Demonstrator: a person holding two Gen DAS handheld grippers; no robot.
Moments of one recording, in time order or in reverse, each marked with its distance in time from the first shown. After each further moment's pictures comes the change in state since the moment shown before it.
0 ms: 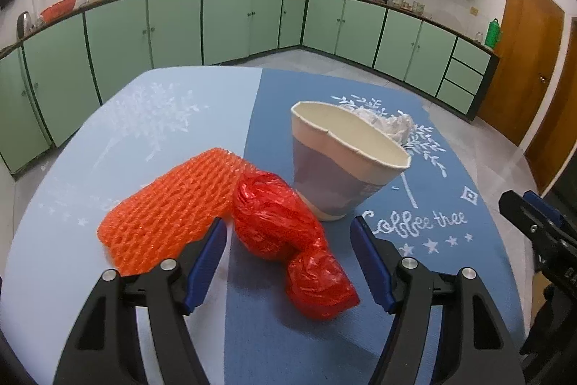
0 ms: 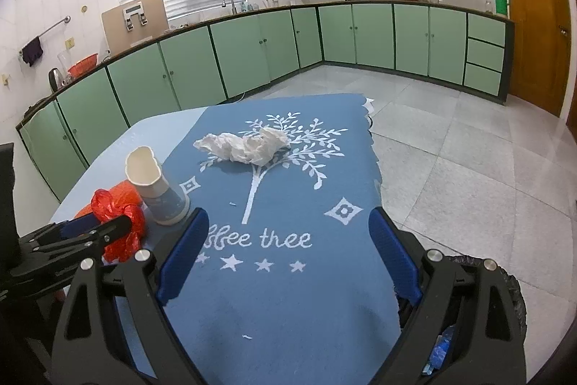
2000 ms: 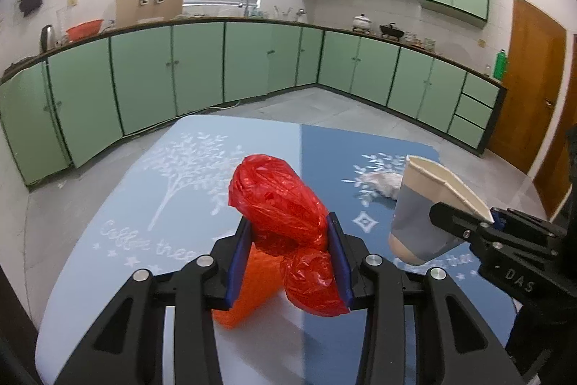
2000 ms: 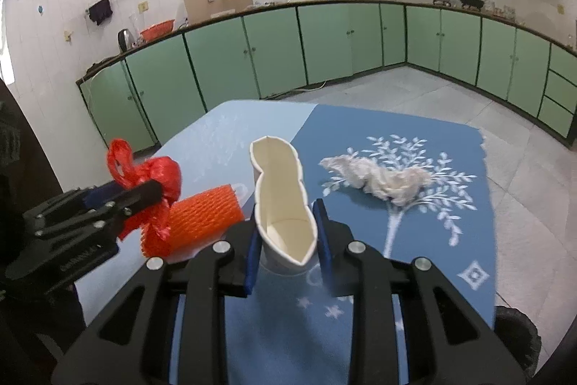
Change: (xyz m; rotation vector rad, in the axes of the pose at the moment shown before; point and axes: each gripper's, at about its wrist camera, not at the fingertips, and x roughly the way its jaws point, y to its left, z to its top) left arm -0.054 0.043 0.028 -0.023 -0.162 0.039; right arm 0.014 0.097 0.044 -0.181 0.056 0.268
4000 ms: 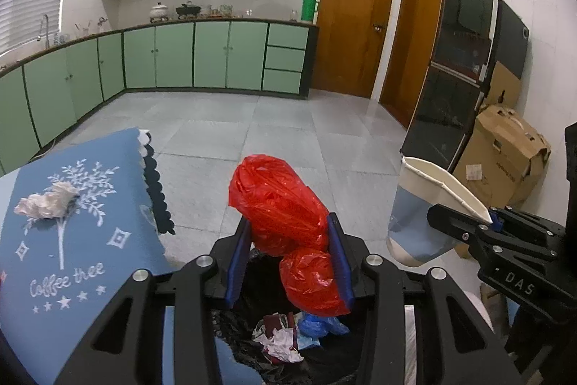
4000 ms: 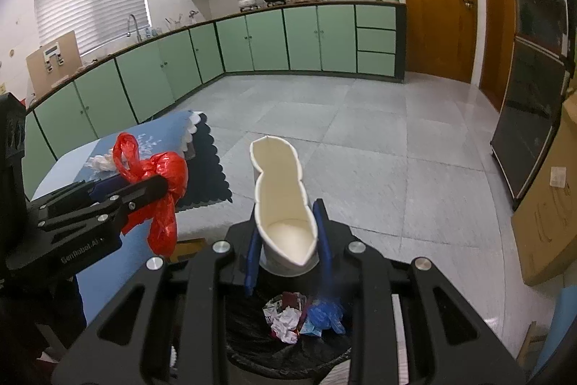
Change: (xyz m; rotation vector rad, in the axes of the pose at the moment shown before) left arm -0.020 -0.344 -0.065 0.396 0.086 -0.611; right arm -0.246 -0.214 -0.169 0.377 -0.082 -0.579
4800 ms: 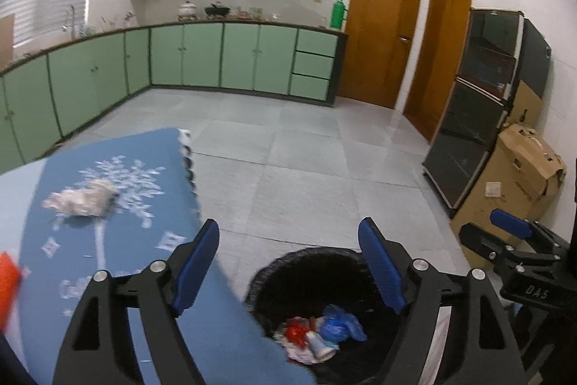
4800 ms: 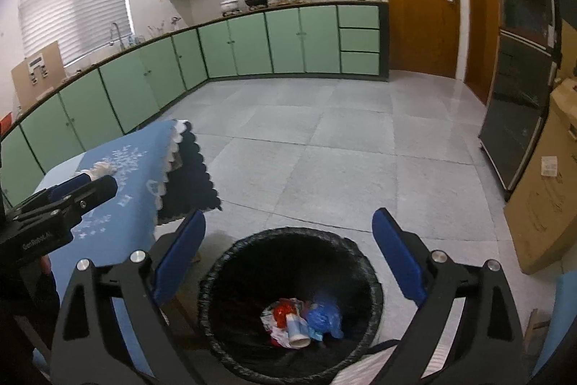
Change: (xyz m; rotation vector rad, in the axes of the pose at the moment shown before) left arm -0.028 0.052 0.007 -0.065 -0.035 0.095; right arm 0.007 0.015 0.007 0.034 -0.020 -0.045
